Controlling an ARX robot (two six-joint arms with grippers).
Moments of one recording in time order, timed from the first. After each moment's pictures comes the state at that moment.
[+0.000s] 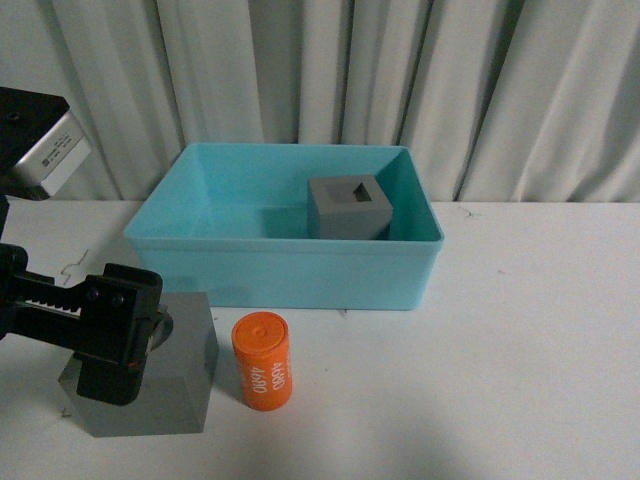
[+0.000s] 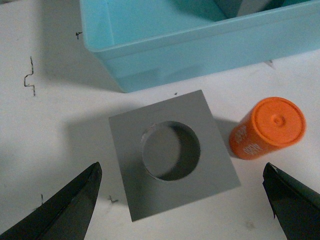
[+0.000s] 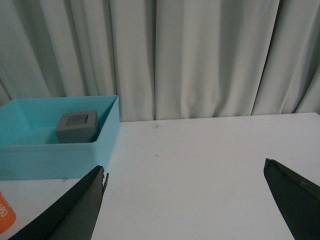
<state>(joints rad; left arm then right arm) -0.30 1.41 0.57 0.16 -0.10 0.01 0.00 0.00 0.01 0.00 0.00 0.01</state>
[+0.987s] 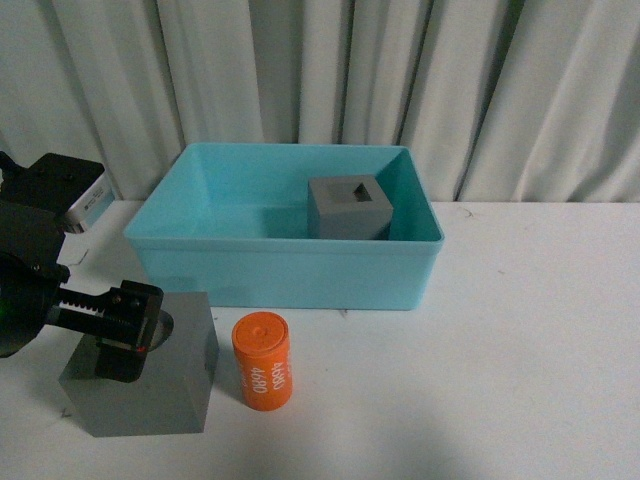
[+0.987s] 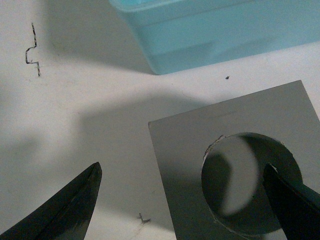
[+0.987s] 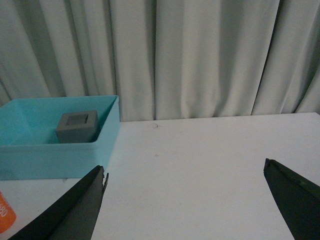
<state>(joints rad) -0.19 1.71 0.70 0.21 -0.09 0.08 0.00 0.00 0.01 0.00 0.00 0.01</state>
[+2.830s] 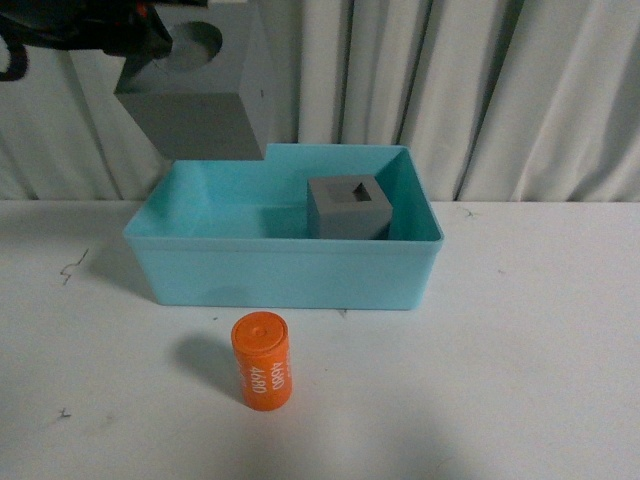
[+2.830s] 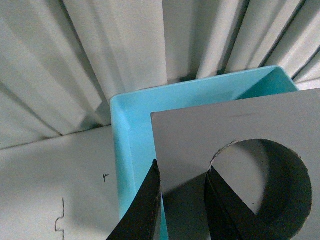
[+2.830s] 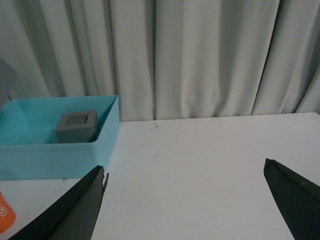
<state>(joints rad) -0.23 1.68 1.18 0.07 -0.06 0.04 0.00 0.00 0.01 0.00 0.00 0.01</state>
